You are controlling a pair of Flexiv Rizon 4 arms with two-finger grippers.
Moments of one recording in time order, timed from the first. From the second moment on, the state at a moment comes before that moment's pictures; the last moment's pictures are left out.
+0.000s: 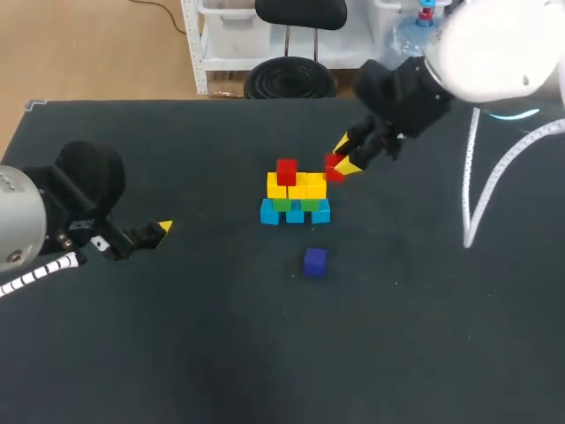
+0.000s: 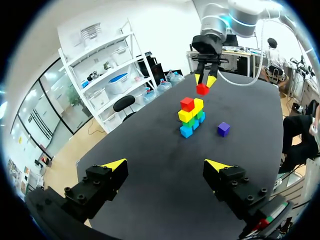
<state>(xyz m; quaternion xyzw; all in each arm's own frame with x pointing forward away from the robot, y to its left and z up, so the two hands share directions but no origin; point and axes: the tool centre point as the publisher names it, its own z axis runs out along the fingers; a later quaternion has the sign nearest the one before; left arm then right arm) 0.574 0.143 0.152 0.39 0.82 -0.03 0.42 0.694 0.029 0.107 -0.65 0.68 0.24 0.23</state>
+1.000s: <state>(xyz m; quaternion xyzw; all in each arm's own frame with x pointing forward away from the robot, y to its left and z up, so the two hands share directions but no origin) 0.574 0.143 0.152 0.39 0.82 -0.03 0.42 0.699 0.055 0.098 -0.66 0.69 0.22 0.22</state>
